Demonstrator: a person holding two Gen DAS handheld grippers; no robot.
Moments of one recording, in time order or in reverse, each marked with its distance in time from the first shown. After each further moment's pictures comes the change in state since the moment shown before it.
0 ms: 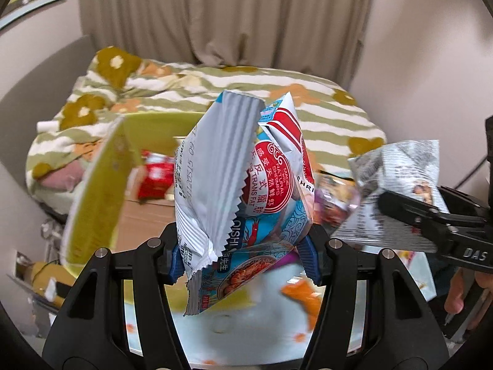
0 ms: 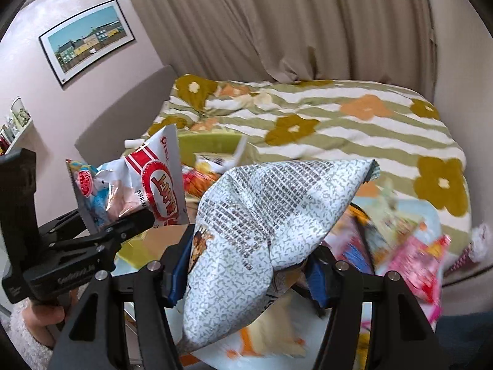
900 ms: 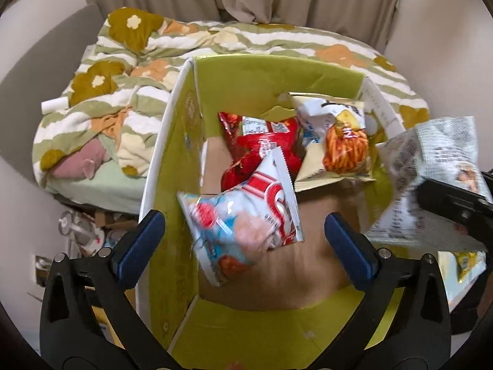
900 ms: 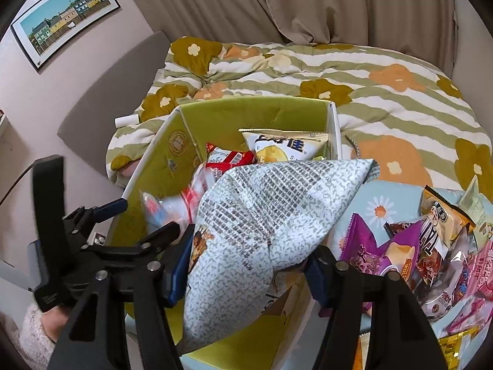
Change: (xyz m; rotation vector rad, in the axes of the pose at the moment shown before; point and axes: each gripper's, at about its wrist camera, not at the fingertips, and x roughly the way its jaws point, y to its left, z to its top) left arm 0.094 0.155 0.004 0.032 0.181 0.049; right arm 0.145 0.096 0.024 0.061 0.173 -0.039
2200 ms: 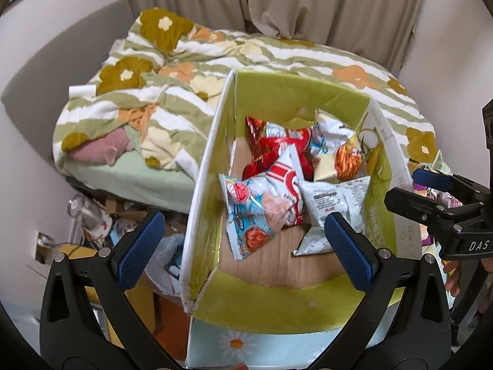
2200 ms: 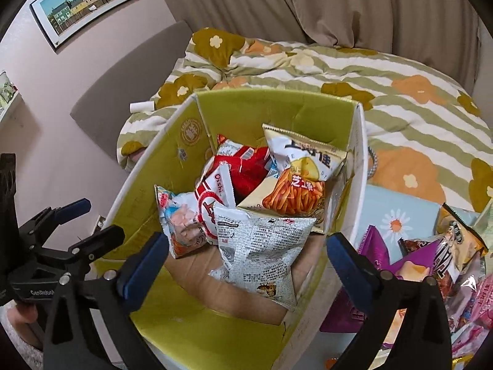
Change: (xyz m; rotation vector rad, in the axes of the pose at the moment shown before) left arm -0.053 0.018 -0.018 -0.100 -0.064 0.058; right arm 0.009 0.008 -0.002 -0.101 -0.002 0.048
